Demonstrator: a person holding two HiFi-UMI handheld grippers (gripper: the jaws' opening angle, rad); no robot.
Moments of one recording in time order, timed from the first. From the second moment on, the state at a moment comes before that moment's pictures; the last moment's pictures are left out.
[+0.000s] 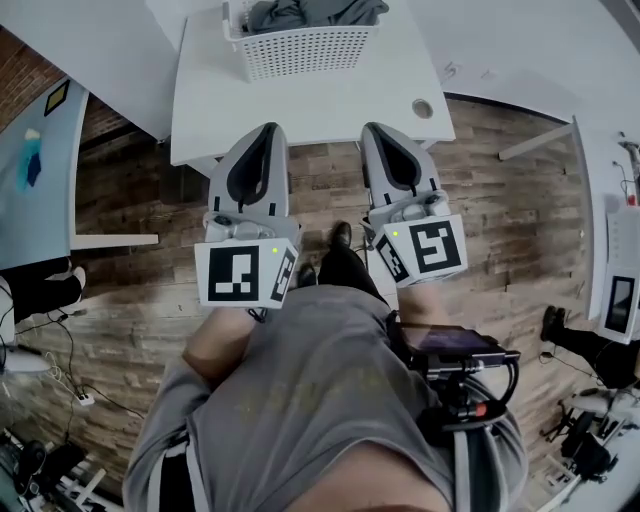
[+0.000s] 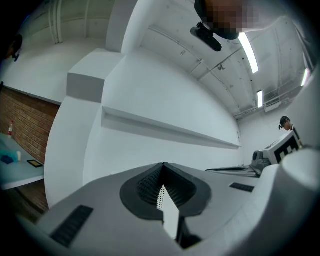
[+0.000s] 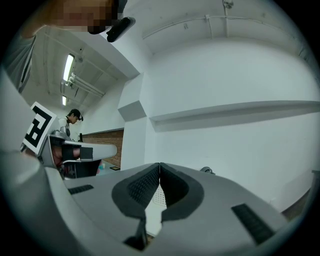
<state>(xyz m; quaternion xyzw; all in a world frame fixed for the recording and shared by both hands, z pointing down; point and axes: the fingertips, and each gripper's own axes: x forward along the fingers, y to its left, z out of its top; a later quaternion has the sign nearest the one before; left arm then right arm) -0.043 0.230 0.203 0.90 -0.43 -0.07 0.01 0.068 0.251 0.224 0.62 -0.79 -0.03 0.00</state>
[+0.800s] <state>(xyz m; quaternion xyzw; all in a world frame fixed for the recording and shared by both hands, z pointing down) 0.066 0.102 0.197 0.90 -0.43 -0.02 -0.02 0.175 0.116 0.218 0.61 -0.79 -0.02 -0.04</state>
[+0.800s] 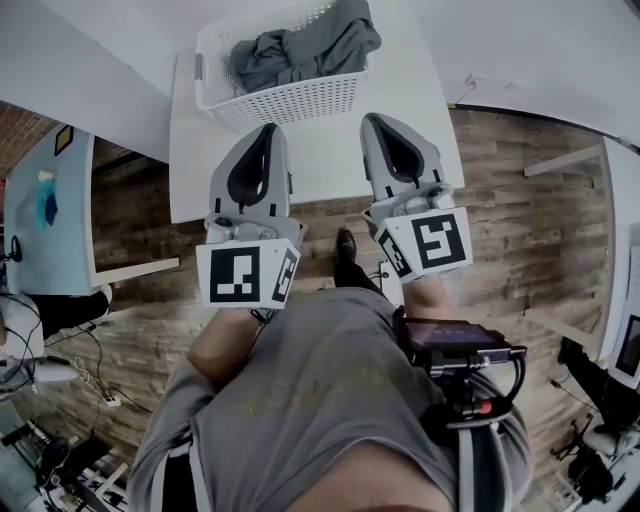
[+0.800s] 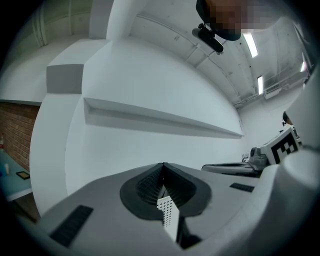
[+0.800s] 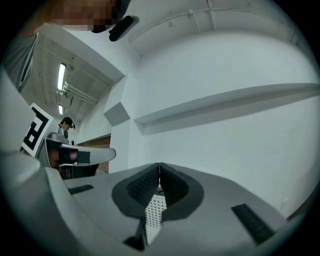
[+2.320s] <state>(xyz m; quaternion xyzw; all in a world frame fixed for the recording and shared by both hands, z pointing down) 0.060 -0.109 0.198 0.87 -0.49 -0.04 0.00 0.162 -0.109 0.227 0.55 -0.84 -0.01 -0.01</state>
